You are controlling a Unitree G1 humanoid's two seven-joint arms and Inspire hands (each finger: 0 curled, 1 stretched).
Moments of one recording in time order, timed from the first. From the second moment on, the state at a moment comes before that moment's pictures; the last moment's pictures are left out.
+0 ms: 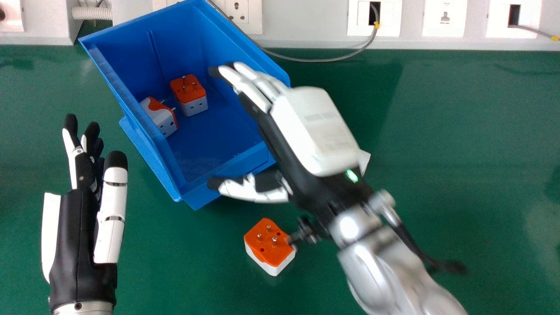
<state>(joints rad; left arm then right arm) 0.34 0.04 0.16 -0.26 0.04 -0.34 0.03 -0.17 -0.24 0.57 -0.17 -0.87 -0.05 -0.32</state>
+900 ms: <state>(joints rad) 0.34 0.05 0.18 -0.22 0.03 -0.39 0.02 0.04 -0.29 0.56 0.04 -0.96 -0.16 -0.34</state>
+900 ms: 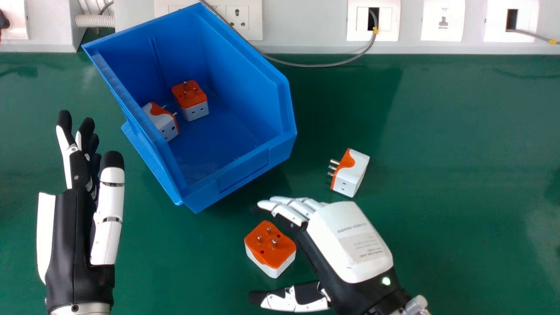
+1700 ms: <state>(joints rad) 0.33 0.07 0.20 -0.19 0.00 -0.42 -0.01 -0.10 -0.20 0.60 0.28 -1.01 -0.11 -0.37</state>
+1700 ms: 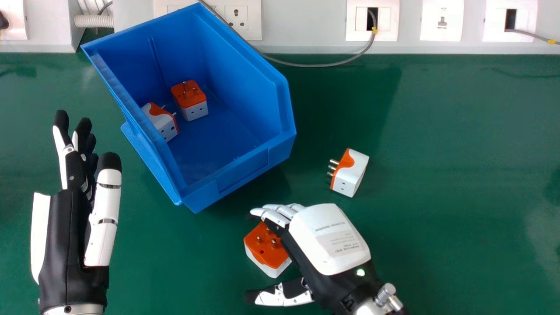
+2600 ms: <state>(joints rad) 0.34 0.09 0.22 -0.21 -0.04 -0.40 -0.04 -0.29 -0.13 0.64 0.58 -0.96 -0.09 -0.46</state>
